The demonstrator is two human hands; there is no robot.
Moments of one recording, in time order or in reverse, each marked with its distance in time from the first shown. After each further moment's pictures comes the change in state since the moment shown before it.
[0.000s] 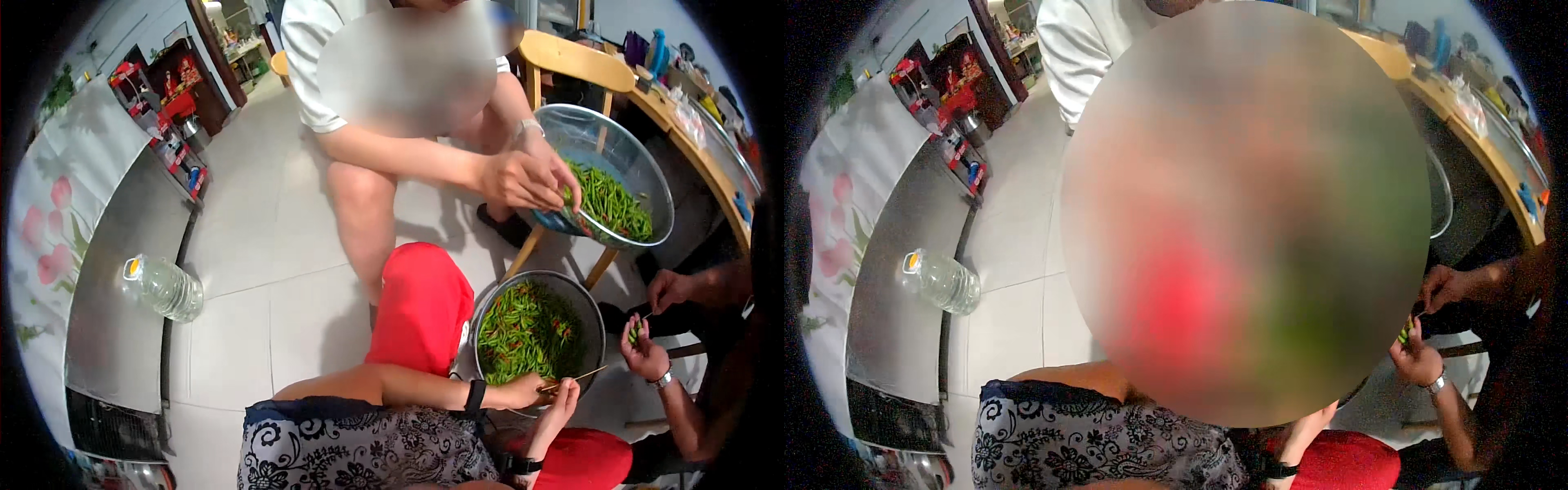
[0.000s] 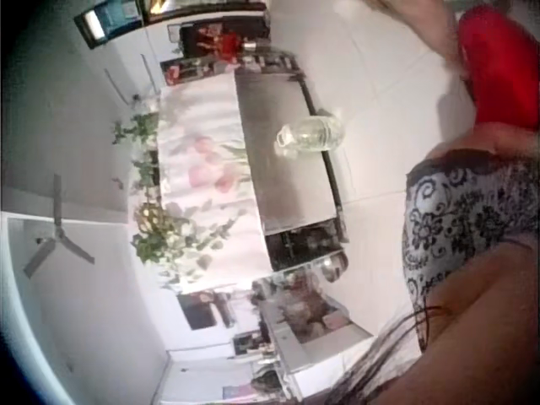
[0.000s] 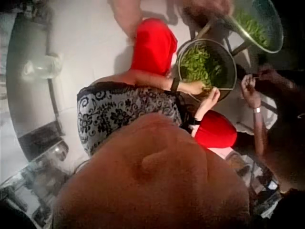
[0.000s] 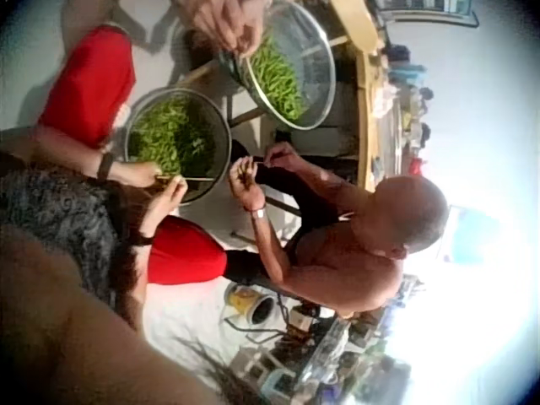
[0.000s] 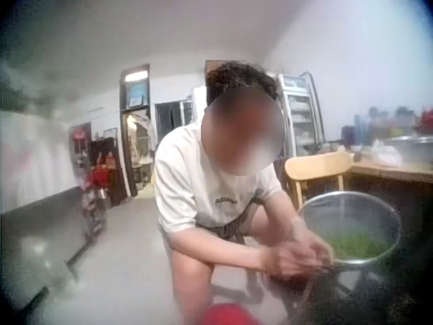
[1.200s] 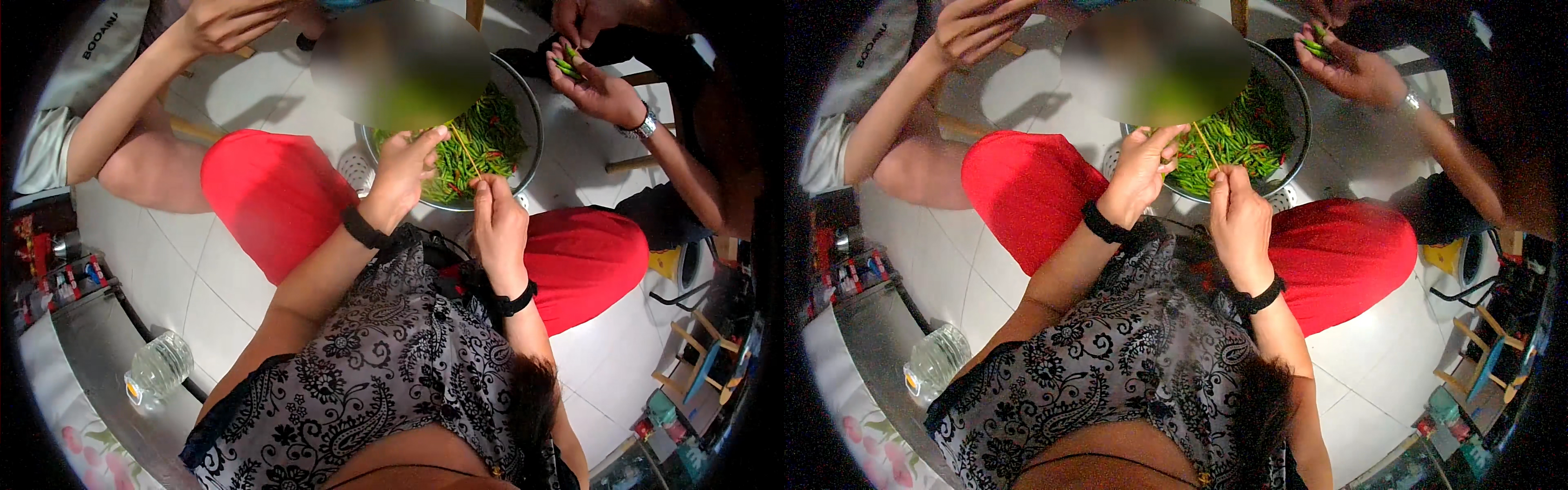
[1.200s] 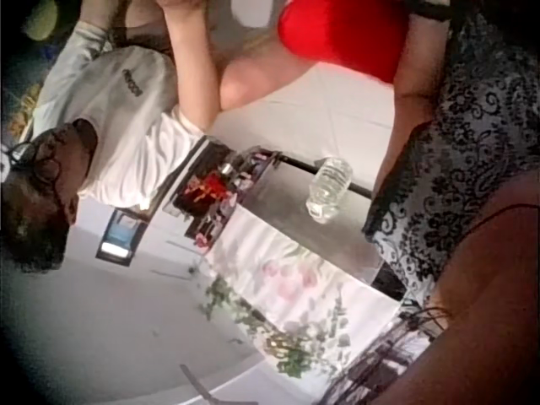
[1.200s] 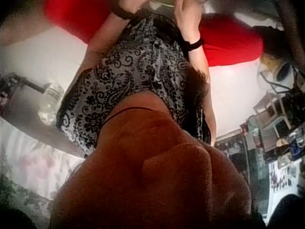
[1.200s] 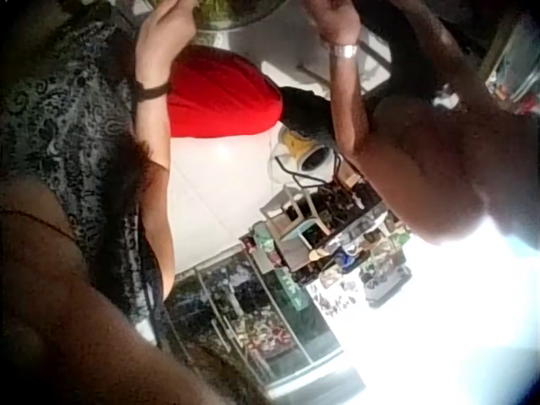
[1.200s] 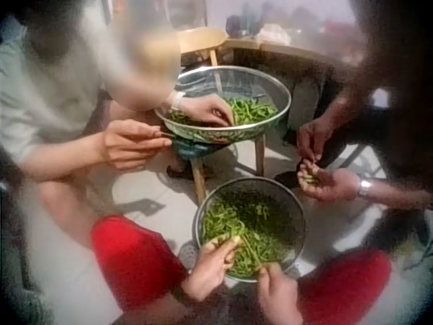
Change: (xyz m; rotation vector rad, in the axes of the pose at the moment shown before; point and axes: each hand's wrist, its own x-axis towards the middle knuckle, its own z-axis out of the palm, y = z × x) left_hand 0.040 0.013 -0.063 -0.650 0.296 -0.188; right_hand -0.005 -0.022 0.009 -0.809 -0.119 -0.216
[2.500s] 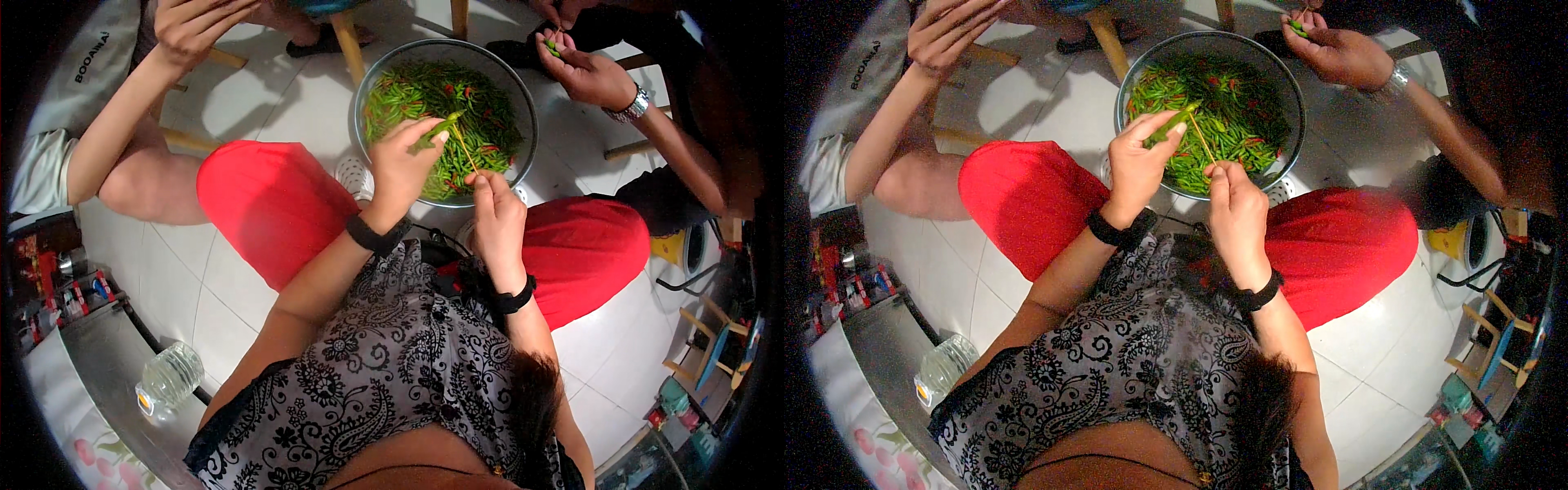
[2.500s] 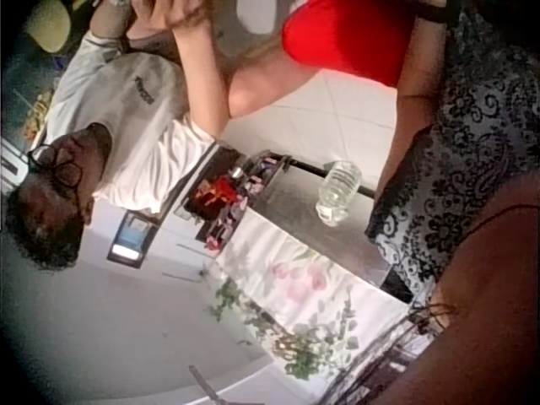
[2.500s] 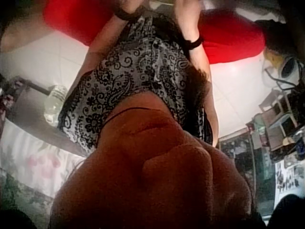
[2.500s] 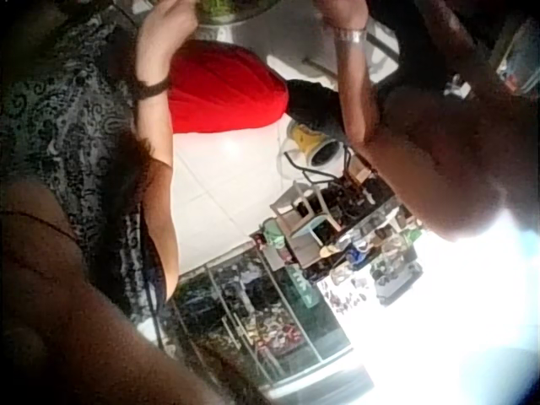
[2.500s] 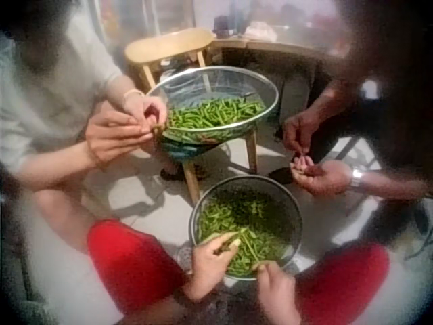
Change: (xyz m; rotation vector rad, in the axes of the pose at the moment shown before) left_hand -0.002 -0.010 0.004 0.836 0.064 0.759; right_hand -0.003 0.006 -0.001 0.136 0.024 0.175
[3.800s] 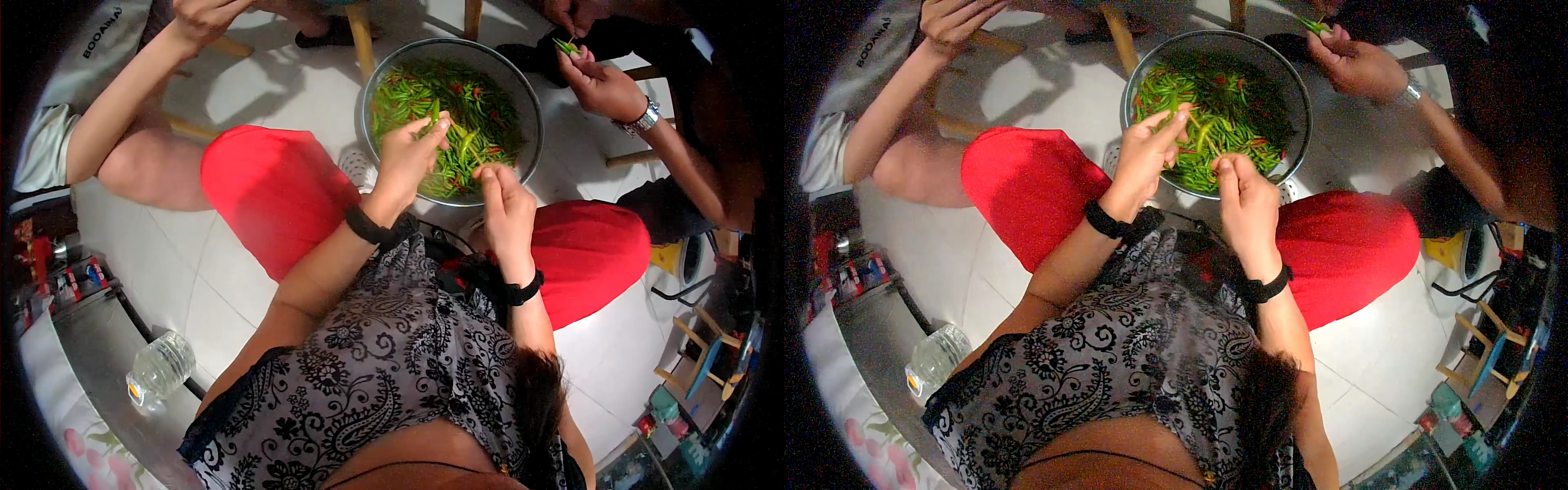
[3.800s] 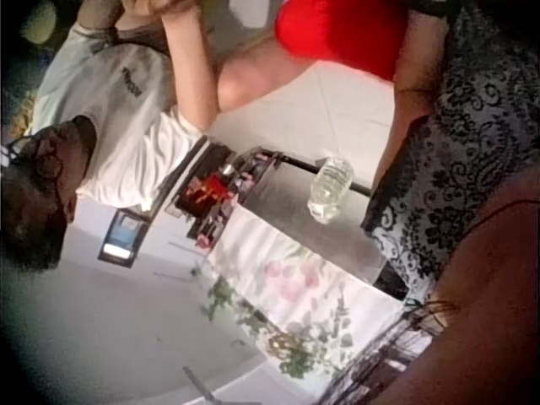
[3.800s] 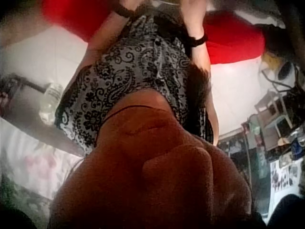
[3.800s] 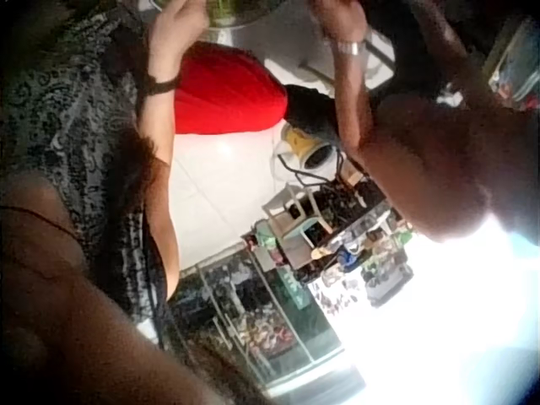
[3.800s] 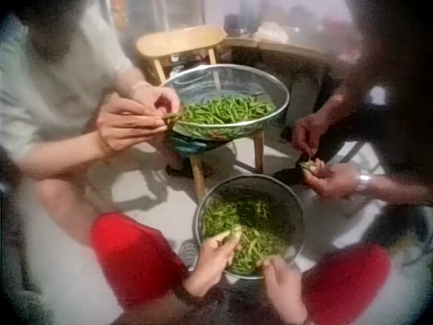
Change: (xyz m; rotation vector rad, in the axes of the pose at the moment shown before) left_hand 0.001 -0.011 -0.003 -0.612 -0.141 -0.631; right_hand 0.009 0.005 0.001 0.006 -0.005 -0.133
